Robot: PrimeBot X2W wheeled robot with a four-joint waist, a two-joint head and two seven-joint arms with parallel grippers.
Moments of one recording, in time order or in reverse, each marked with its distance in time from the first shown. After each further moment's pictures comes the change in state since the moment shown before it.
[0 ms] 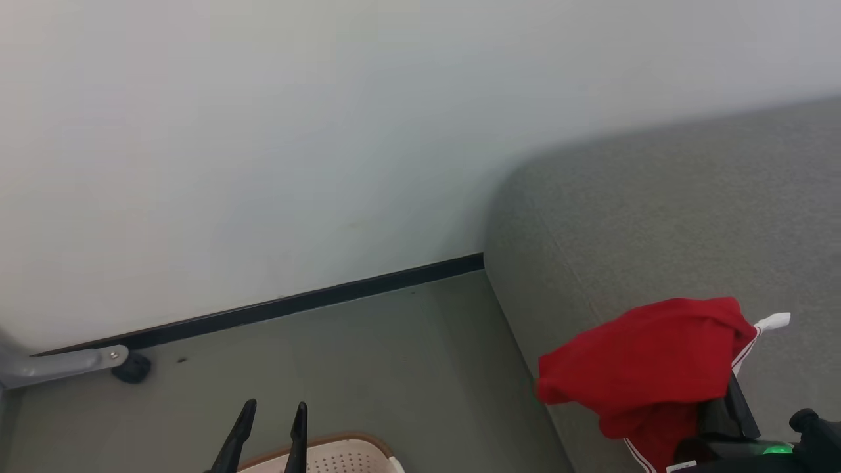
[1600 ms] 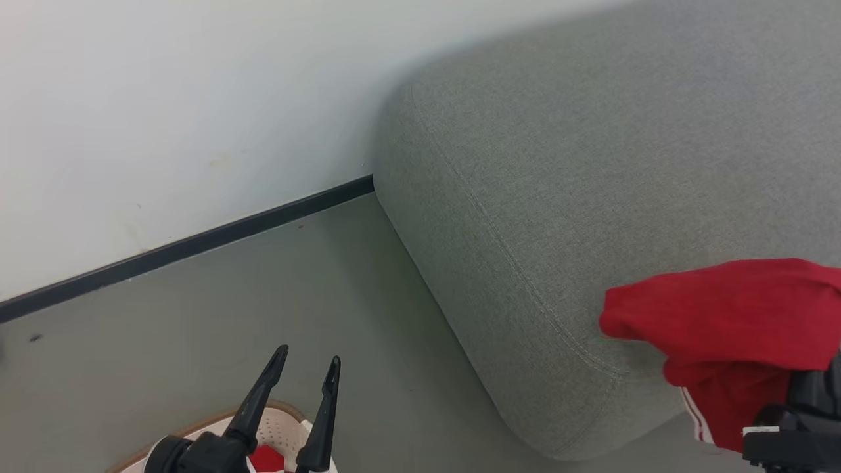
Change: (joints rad) left arm -0.121 -0.011 -0.036 0.007 0.088 -0.061 0.000; right arm -0.026 0.049 -0.217 -0.077 -0.055 0.004 0.000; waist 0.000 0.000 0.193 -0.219
